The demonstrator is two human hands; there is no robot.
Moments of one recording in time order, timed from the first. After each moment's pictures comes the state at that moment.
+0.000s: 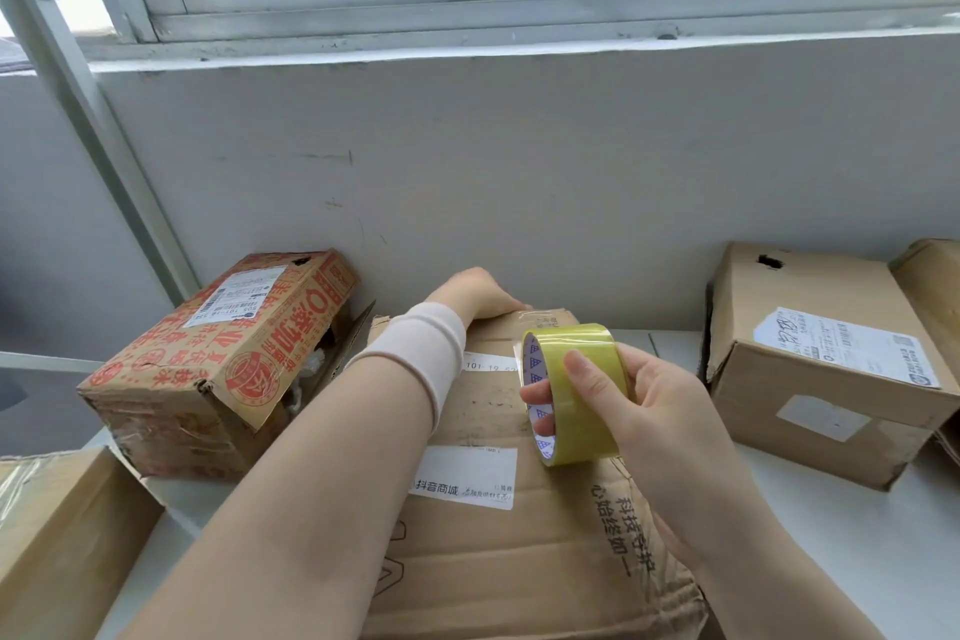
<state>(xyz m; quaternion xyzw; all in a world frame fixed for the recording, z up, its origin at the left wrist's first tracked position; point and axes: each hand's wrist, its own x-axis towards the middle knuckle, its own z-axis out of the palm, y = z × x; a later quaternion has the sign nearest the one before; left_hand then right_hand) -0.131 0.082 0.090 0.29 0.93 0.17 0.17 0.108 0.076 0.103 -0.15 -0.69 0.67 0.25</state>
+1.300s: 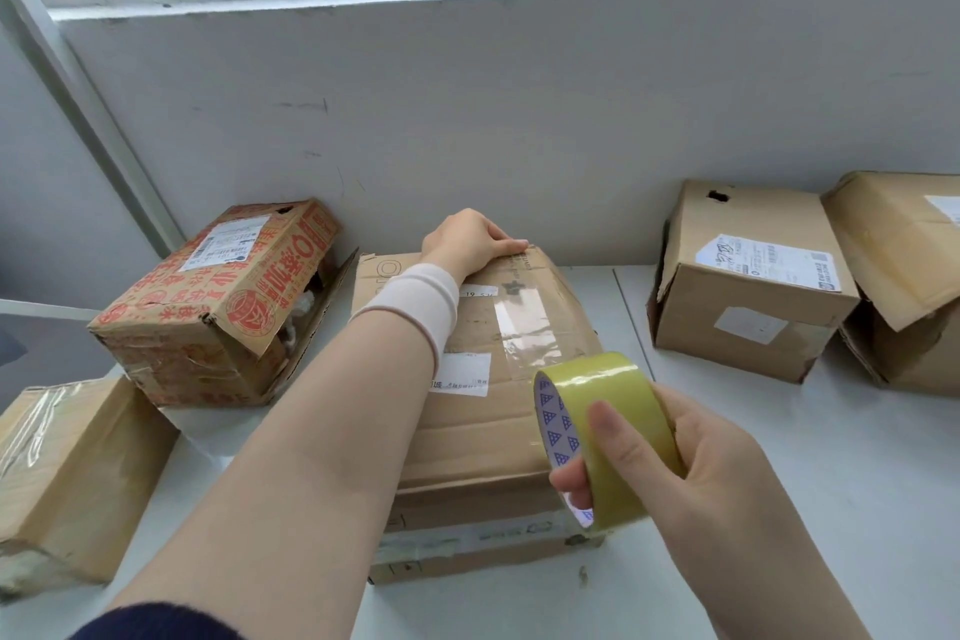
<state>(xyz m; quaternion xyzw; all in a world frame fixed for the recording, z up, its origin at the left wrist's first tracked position) -0.093 0.071 0.081 0.34 0.91 0.23 0.07 0.211 0.027 0.104 -0.19 -0.69 0.66 0.23</state>
